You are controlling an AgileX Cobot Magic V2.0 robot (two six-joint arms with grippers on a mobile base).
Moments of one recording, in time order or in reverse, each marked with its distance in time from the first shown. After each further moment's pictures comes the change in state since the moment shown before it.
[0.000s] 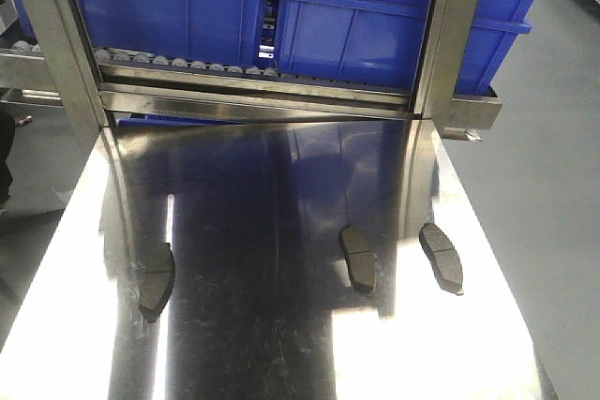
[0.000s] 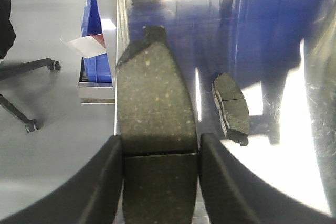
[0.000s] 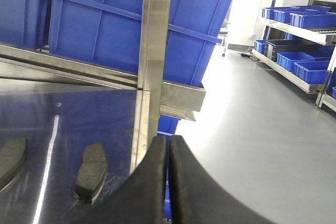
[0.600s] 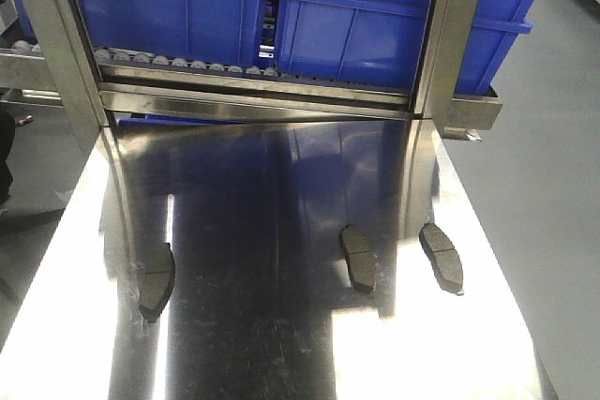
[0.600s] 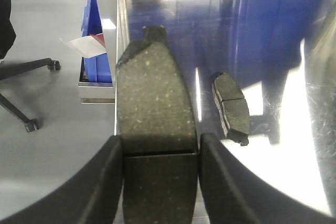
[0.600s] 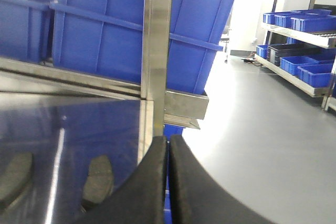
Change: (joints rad) left arm 0.000 0.000 0.000 0.000 0.000 0.000; right arm 0.000 0.000 0.000 0.020 -0.034 0.041
